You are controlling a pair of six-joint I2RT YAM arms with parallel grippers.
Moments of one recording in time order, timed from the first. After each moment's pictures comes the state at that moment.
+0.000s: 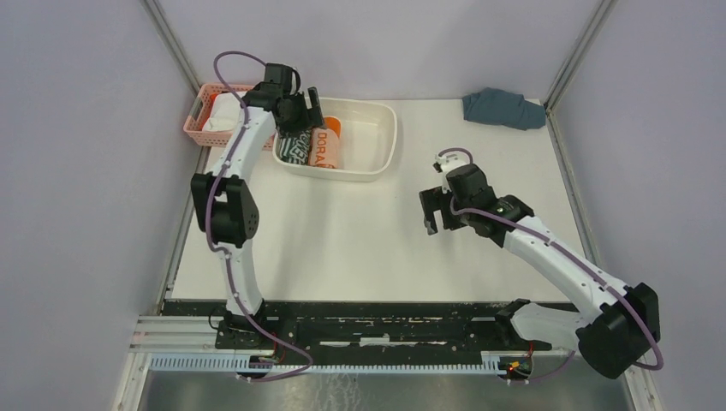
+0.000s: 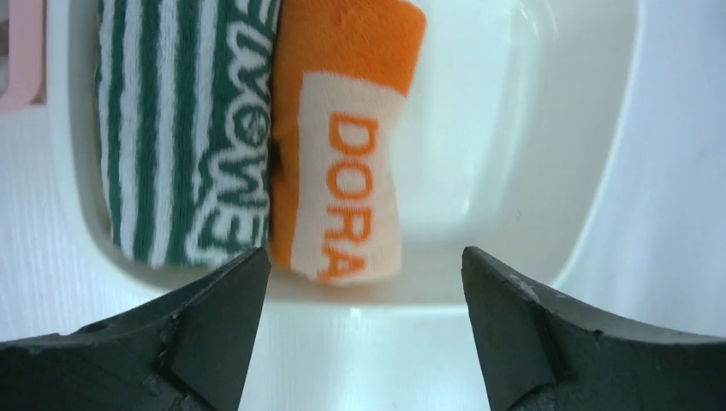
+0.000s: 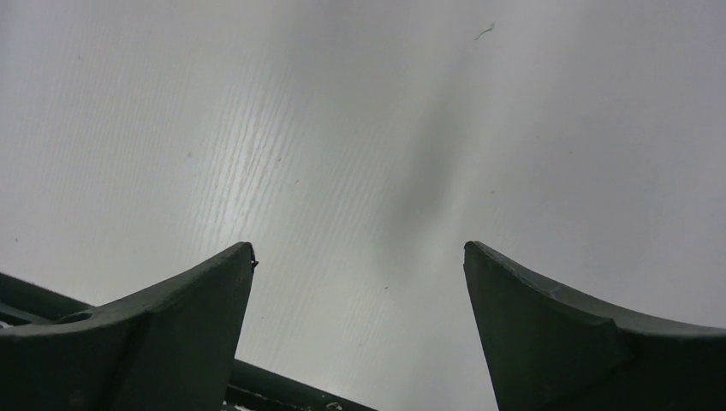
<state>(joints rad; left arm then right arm) -0.17 2.13 2.06 -0.81 0.12 -0.35 0.57 1.17 0.92 -0.63 0.09 0.20</state>
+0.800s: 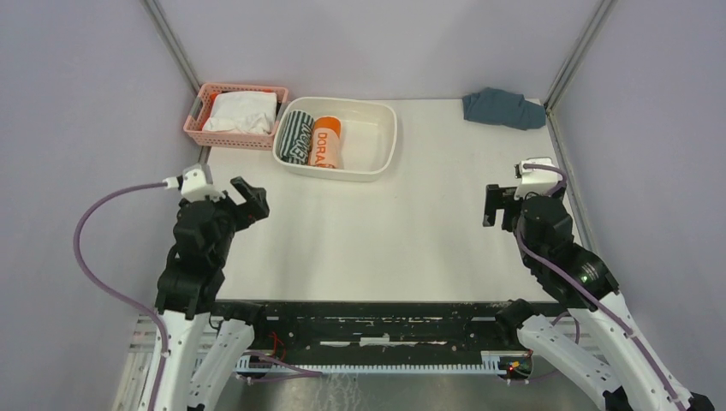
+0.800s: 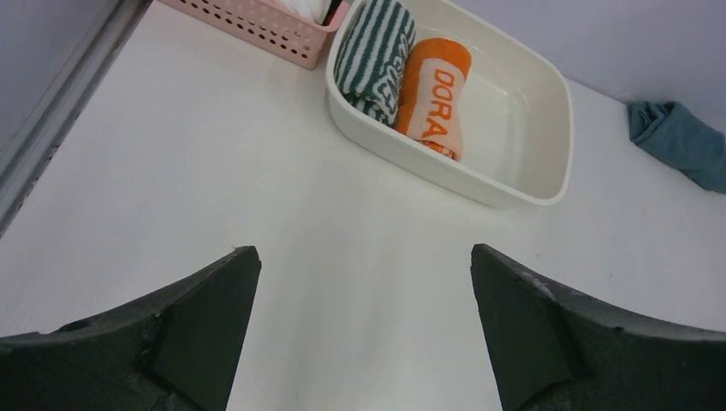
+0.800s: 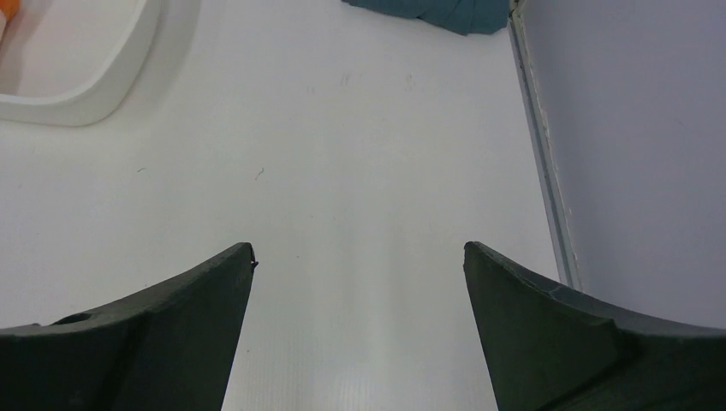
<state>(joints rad) -0.17 0.61 0.93 -0.63 -0.21 -0.41 0.55 0.65 0.95 -0.69 0.59 0.09</state>
